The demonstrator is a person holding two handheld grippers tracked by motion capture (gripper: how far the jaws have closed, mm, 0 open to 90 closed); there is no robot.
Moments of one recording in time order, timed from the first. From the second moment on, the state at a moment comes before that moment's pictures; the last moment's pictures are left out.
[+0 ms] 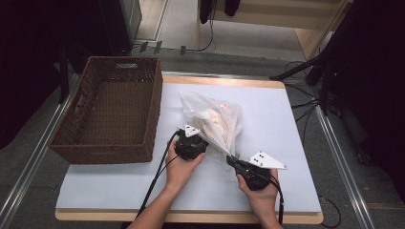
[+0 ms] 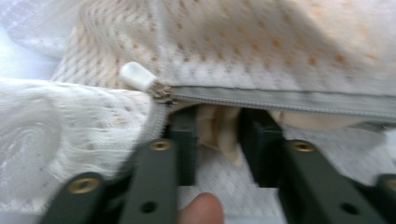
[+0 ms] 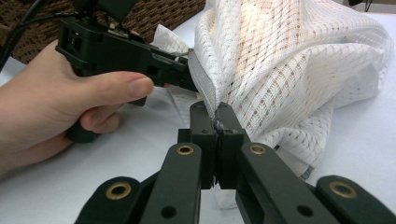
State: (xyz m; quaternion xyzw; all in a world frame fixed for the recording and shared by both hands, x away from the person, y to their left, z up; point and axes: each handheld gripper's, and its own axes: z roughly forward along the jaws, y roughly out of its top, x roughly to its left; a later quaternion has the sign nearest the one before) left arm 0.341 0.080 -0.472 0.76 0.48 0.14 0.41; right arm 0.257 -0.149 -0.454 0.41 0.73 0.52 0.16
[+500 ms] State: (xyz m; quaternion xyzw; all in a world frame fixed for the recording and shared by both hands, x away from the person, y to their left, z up) left arm 0.314 0.078 -0.476 0.81 0.43 0.11 0.40; right arm 0.260 -0.146 -0.456 0.41 0.74 0.52 0.16
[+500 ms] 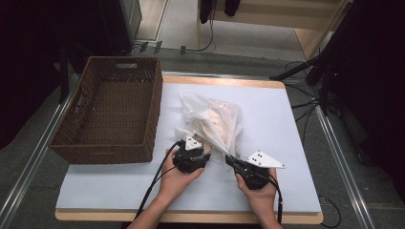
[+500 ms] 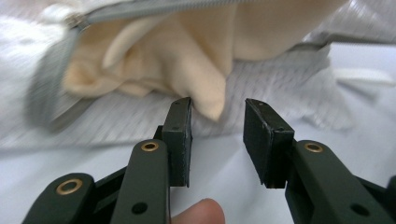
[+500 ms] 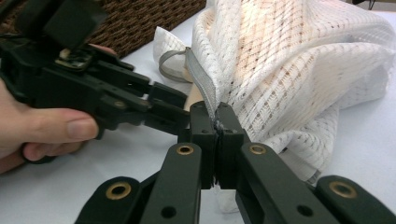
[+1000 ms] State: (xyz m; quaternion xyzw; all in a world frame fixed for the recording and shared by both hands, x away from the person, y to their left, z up) left arm 0.313 0.048 -0.477 0.83 0.38 0.17 0.36; right arm 0.260 -0.143 -0.457 0.40 0.74 0.52 0.15
